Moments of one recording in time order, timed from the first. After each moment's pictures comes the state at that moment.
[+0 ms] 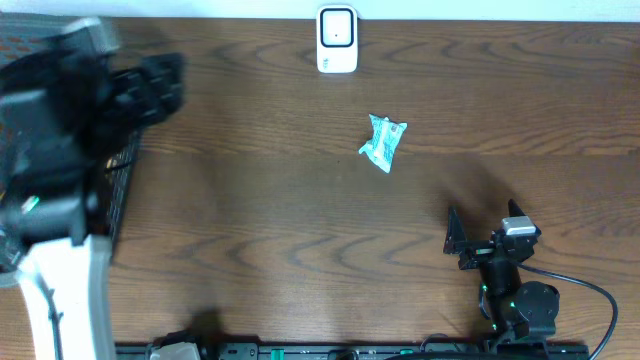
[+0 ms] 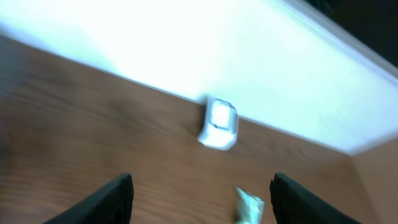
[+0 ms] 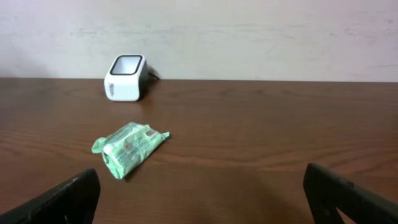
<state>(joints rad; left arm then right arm) 0.20 1.19 1.41 -0.64 0.42 -0.37 0.05 0.02 0.01 -0.07 -0.07 0.04</state>
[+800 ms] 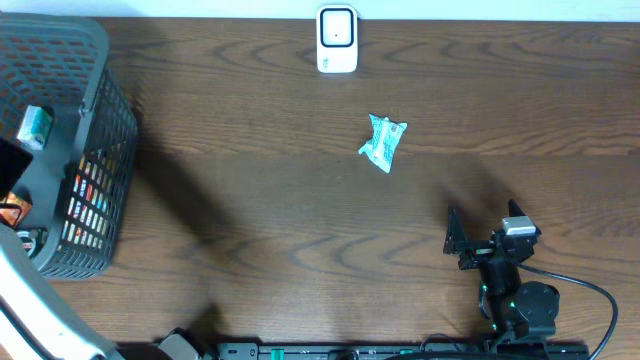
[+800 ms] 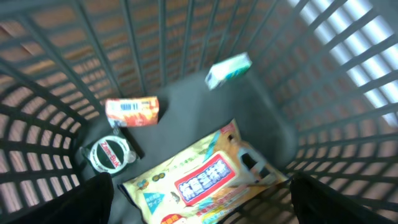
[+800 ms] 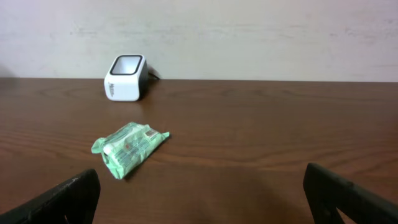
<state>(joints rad) 0.80 1.35 1.41 -0.86 0.06 -0.25 0.05 0.02 0.01 -0.07 -0.07 0.04</state>
